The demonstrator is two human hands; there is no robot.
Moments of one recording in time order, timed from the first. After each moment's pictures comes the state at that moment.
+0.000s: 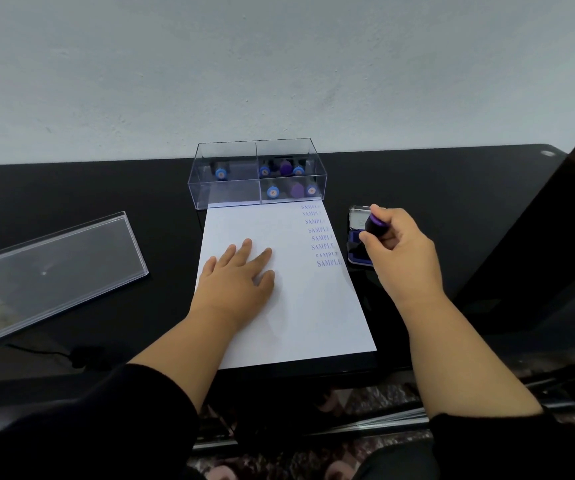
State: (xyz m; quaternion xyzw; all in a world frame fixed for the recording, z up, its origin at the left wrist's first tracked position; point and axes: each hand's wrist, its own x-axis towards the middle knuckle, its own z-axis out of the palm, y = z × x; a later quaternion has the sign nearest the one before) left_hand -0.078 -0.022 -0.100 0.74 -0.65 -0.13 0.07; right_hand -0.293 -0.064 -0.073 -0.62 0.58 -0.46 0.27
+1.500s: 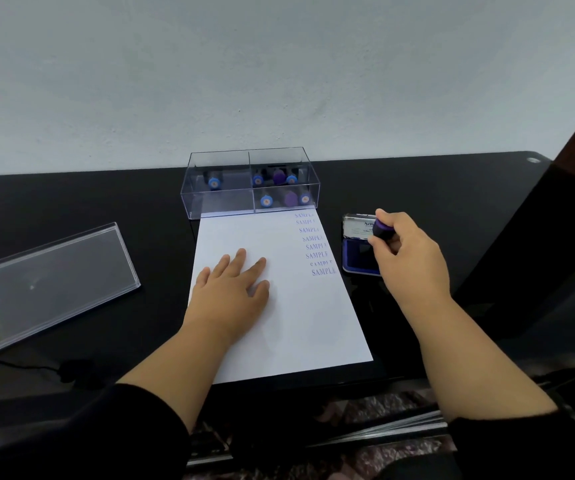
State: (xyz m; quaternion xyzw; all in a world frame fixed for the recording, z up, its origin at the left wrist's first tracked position) left_hand -0.079 -0.022 -0.100 0.74 -0.65 -0.13 0.07; right_hand -0.306 -0.074 -0.070 -0.66 0.63 -0.38 0.15
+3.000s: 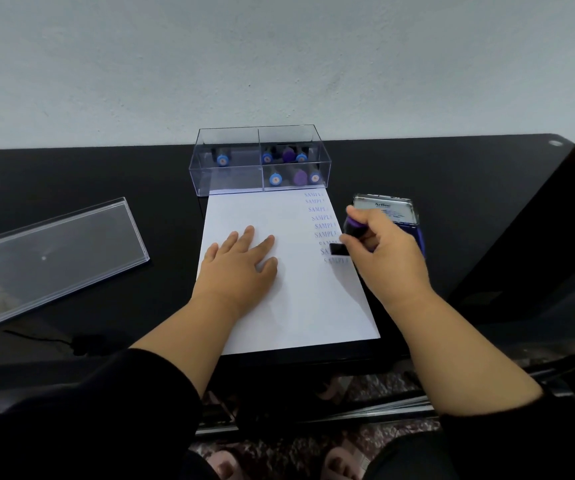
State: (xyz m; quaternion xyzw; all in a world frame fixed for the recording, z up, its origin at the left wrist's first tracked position) left_hand -0.078 -0.022 -0.100 0.74 -0.65 -0.13 0.07; right_hand -0.278 -0.056 -0.083 -0.70 0.56 -0.39 0.20
